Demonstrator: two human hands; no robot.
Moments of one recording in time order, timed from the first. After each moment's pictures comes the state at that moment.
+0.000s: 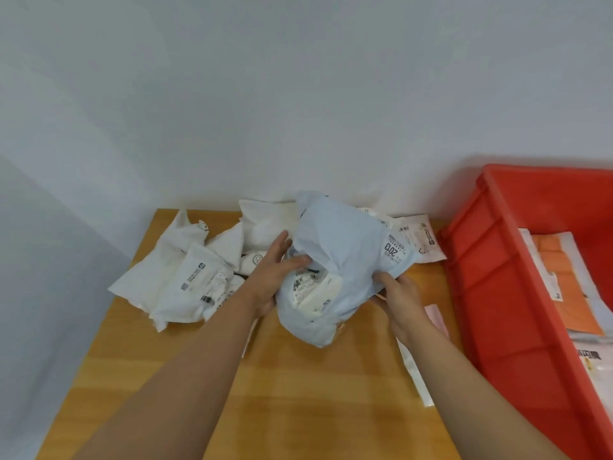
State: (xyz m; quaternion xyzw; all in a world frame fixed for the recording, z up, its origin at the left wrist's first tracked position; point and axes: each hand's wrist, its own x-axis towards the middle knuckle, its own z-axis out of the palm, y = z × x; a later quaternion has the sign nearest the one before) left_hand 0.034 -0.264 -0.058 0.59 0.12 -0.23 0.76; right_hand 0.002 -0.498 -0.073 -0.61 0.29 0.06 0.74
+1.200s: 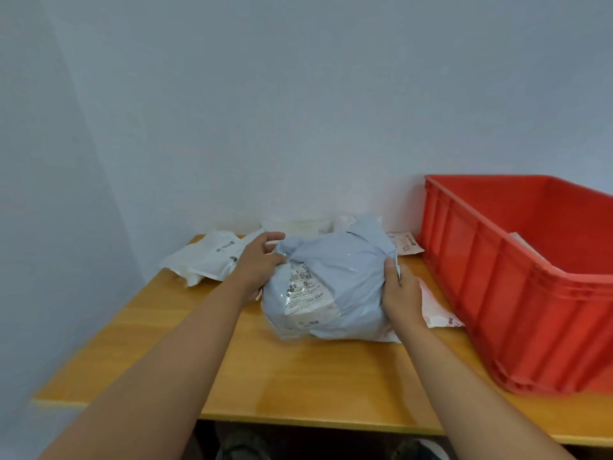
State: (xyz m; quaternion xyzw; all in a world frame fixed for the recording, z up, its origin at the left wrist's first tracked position) left_hand -0.171 -0.247 -0.068 0.75 0.00 0.05 0.66; right_hand -0.185 -0.495 -0.129 -0.76 0.06 -0.25 0.60
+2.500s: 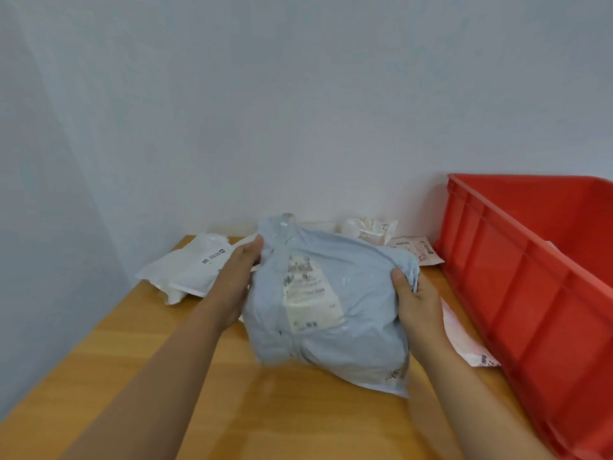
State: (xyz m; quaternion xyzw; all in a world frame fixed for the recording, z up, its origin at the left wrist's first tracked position) left_hand -0.114 -0.219 -0.089 0.68 0.01 0.02 0.73; right_hand -0.130 -0.496 -0.129 -0.69 0.03 -0.21 0.69
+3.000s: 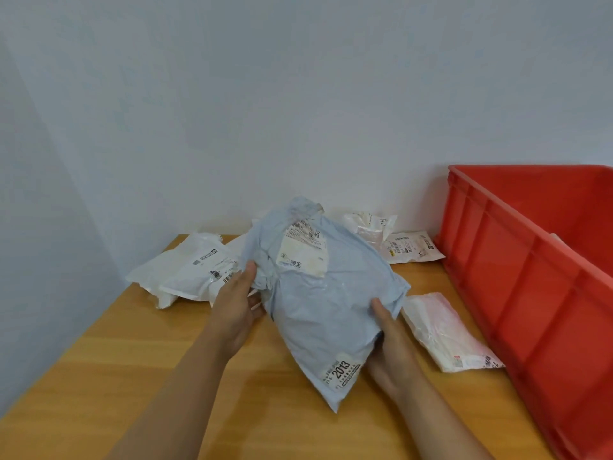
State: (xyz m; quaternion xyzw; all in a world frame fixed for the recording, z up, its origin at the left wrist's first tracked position) left_hand -0.116 -0.238 -0.127 0.58 0.05 0.03 0.81; right_hand -0.142 -0.470 -0.176 -0.41 0.02 0.06 0.91
